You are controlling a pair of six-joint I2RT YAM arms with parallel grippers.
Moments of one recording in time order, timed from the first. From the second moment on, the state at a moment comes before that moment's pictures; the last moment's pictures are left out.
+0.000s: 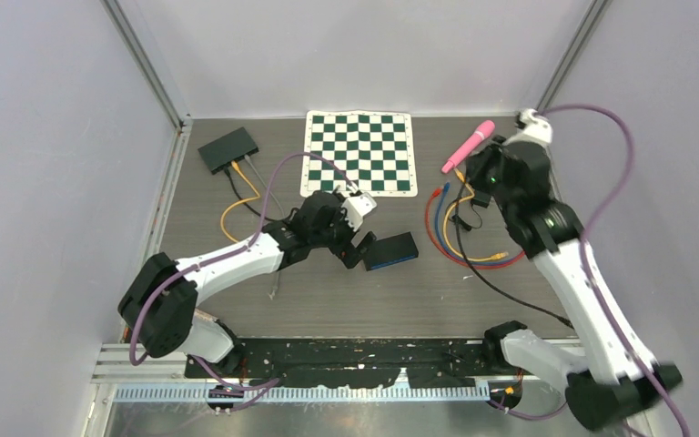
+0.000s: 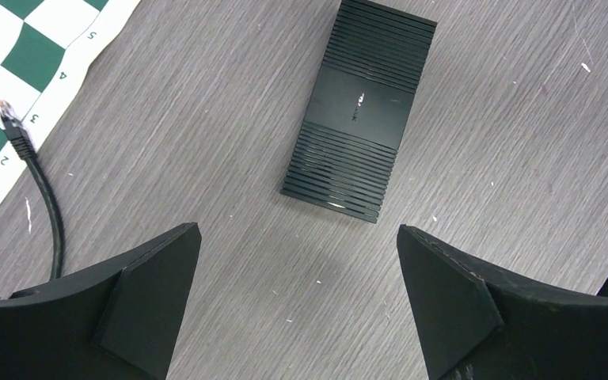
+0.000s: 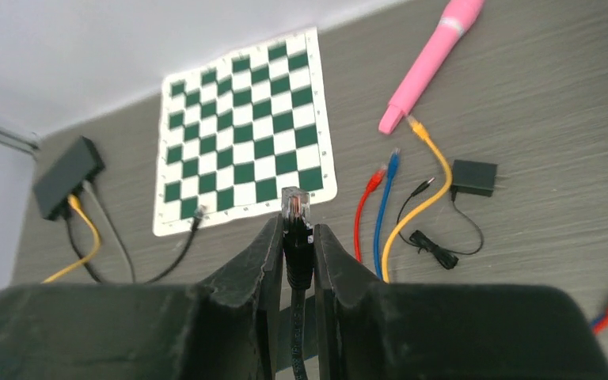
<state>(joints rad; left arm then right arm) -0.78 1.44 0.89 -0.09 0.16 0.12 0.34 0.92 1.18 -0.54 0.33 0.50</state>
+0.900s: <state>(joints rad) -0.78 1.45 0.81 -0.07 0.10 -0.08 0.04 1.65 1.28 -0.34 -0.17 0.61</state>
